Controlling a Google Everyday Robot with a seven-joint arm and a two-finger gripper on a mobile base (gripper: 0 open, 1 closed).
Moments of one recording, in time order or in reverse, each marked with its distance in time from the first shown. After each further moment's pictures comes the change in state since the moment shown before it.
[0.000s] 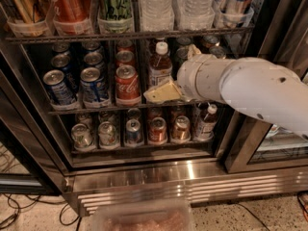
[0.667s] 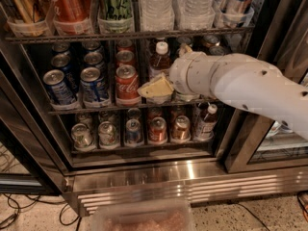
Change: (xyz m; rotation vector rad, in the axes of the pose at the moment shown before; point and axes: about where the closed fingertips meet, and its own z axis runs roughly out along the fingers) arm -0.006 0.001 0.028 -0.025 -0.021 0.013
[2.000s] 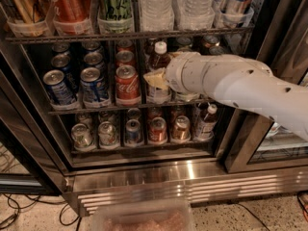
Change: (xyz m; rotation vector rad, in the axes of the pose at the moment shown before) arm 0.003 -0.002 0.019 0.001 0.007 0.008
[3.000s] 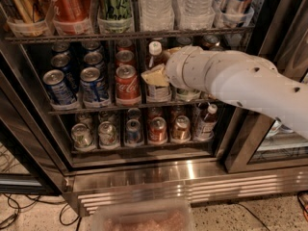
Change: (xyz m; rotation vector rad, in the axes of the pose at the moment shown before) arm -0.023 -0.001 -0.012 0.021 -0.041 -0.043
